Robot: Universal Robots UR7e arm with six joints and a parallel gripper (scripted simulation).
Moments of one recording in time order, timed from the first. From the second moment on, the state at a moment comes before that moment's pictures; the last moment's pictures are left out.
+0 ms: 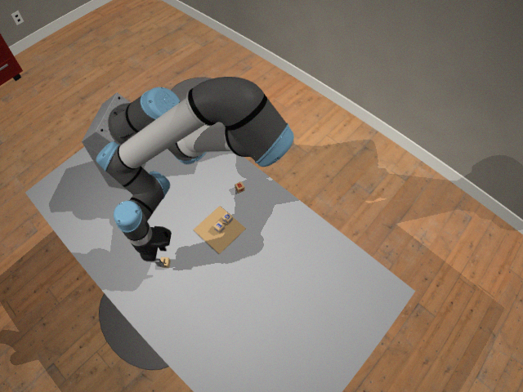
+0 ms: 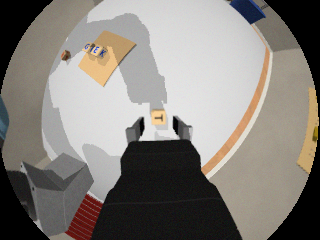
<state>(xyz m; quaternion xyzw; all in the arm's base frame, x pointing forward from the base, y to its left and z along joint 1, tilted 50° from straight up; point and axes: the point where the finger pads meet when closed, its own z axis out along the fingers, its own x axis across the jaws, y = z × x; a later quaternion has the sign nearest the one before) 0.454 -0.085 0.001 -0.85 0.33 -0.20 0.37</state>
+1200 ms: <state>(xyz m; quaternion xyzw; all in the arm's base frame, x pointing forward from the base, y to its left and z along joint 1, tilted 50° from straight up) 0.469 -0.073 -0.015 -0.85 0.33 -0.20 0.37</state>
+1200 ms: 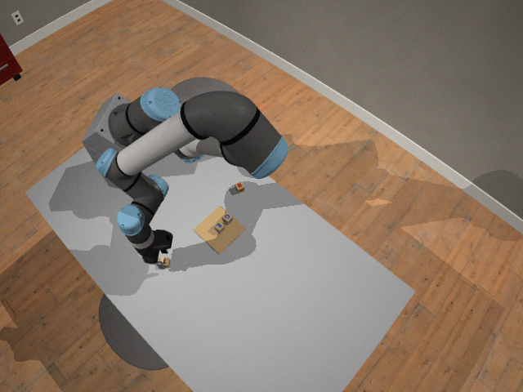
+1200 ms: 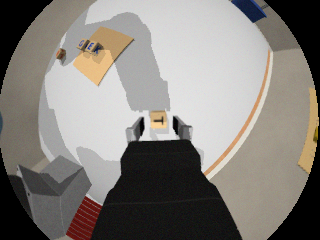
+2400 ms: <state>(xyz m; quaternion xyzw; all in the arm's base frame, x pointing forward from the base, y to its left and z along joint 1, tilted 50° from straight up) 0.470 -0.073 -0.016 -0.85 0.33 -0.20 0.37</state>
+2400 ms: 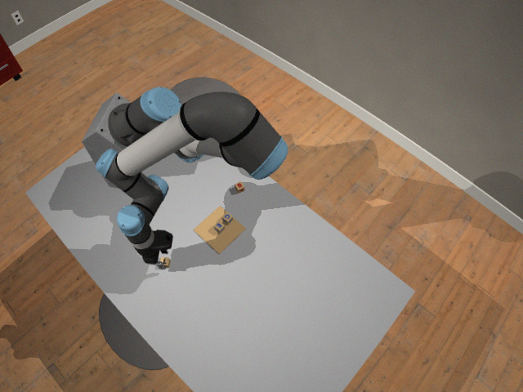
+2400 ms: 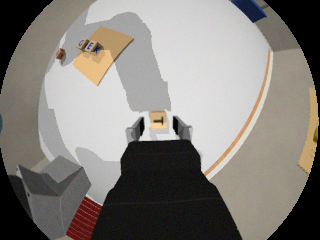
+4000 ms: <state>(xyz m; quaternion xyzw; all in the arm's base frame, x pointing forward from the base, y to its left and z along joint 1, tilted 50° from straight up) 0.491 -0.056 -0.039 -0.85 0.33 -0.20 0.37</state>
